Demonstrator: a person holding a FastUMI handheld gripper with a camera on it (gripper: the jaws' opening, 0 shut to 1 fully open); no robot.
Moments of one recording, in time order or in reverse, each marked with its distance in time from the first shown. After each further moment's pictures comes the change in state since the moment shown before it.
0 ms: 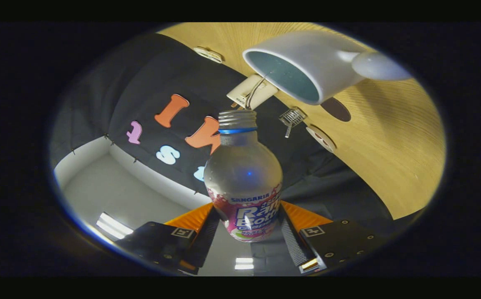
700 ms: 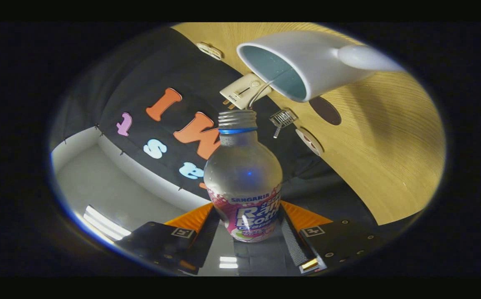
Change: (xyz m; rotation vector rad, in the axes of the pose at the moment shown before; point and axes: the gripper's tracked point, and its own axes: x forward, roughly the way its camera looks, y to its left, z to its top) arm 0.002 -0.023 -0.002 -0.072 0.001 -0.094
